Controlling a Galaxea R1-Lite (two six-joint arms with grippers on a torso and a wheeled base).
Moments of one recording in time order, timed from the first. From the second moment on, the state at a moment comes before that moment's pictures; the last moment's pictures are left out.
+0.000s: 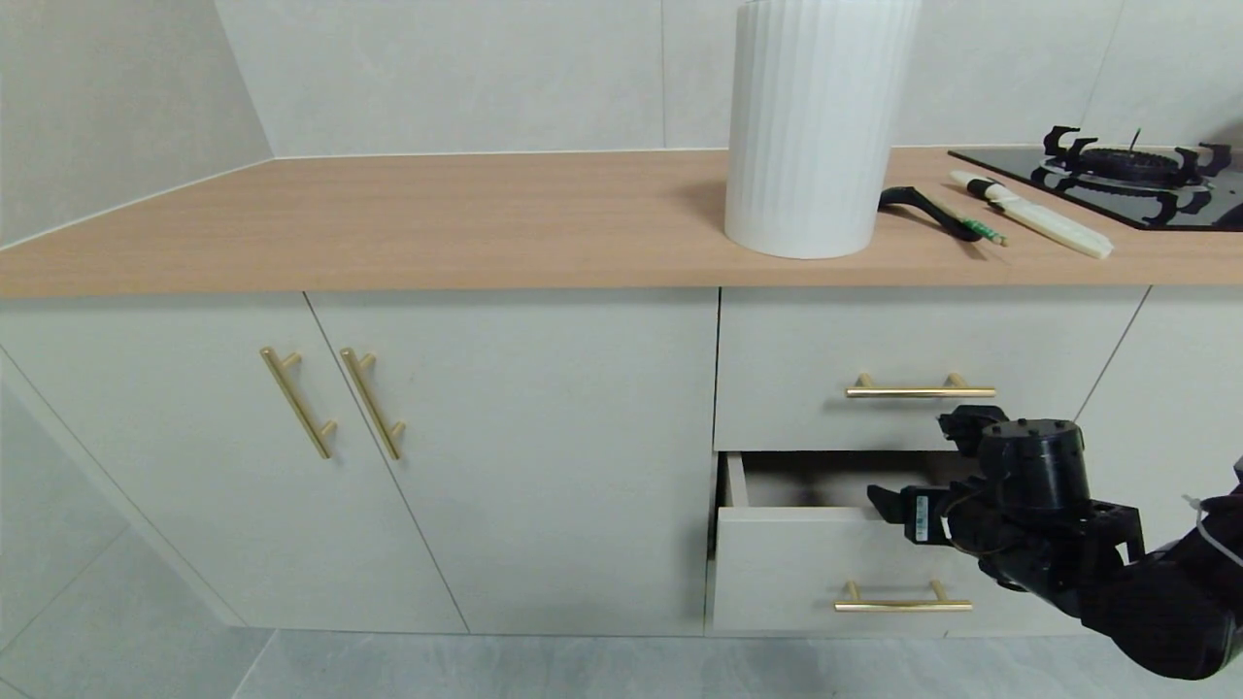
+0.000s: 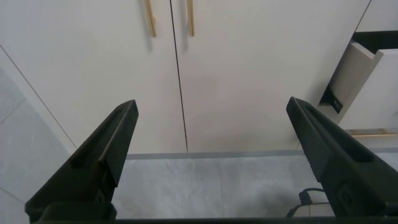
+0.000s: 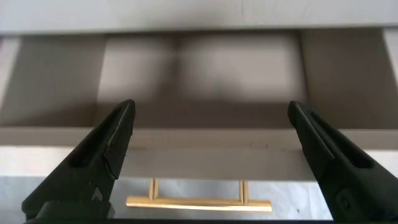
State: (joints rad) left arm 0.00 0.00 0.00 0.00 -0.03 0.01; right arm 0.34 1.95 -0.52 -0.92 -0.28 0.21
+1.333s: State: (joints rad) left arm 0.00 0.00 0.00 0.00 -0.03 0.01; right arm 0.43 1.65 -0.57 -0.16 -0.17 0.12
